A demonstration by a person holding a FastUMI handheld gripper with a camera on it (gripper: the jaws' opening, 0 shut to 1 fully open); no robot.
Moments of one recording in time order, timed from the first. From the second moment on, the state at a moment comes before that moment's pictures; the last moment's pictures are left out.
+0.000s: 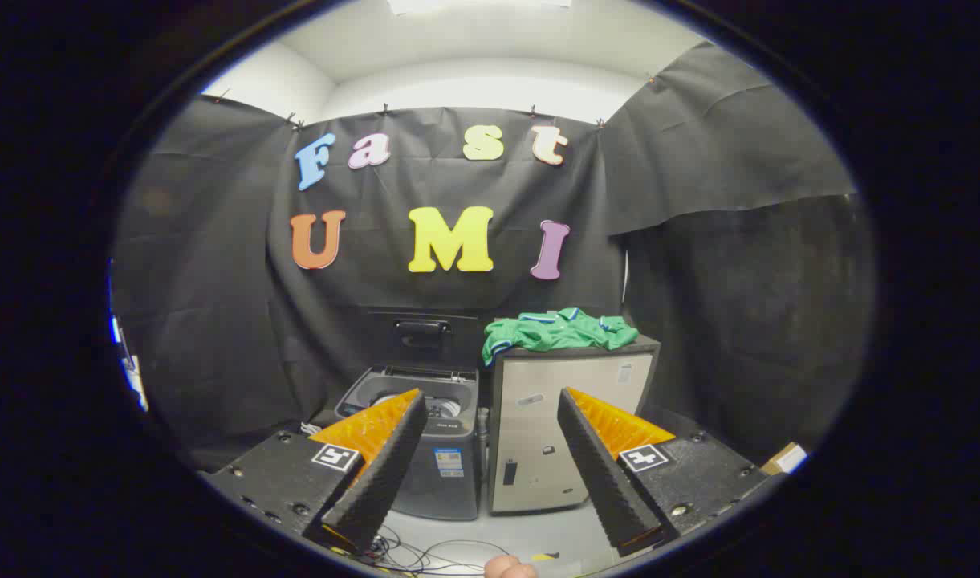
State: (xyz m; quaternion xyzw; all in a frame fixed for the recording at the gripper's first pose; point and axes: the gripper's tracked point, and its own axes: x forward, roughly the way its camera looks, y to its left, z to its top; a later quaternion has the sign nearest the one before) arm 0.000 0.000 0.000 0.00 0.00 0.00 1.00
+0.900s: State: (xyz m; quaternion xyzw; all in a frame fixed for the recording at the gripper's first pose) arm 0.023 -0.002 0.012 0.00 -0.01 -0.01 1.00
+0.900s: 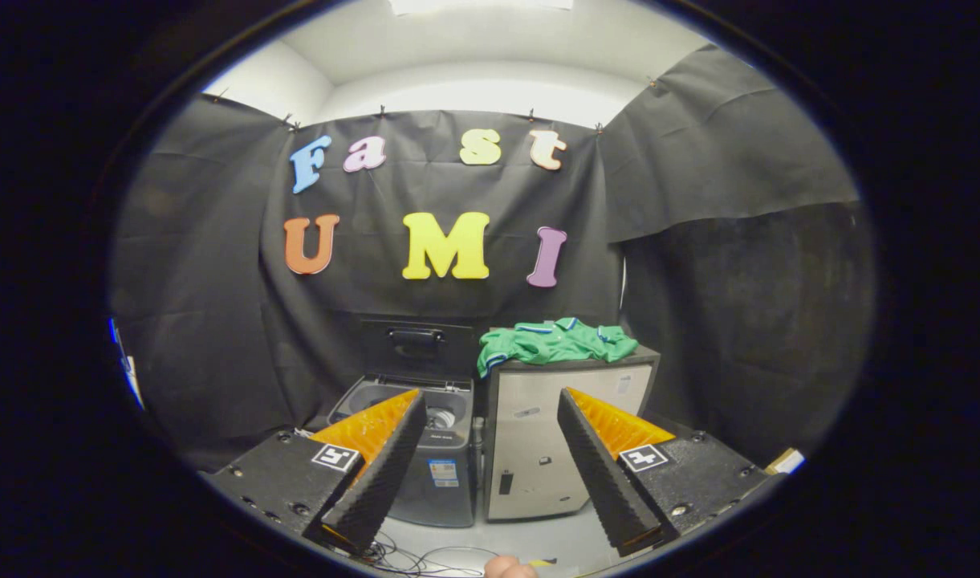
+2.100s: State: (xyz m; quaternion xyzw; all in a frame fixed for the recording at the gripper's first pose) arm 0.331 -0.143 0.099 -0.03 0.09 -0.02 1.00
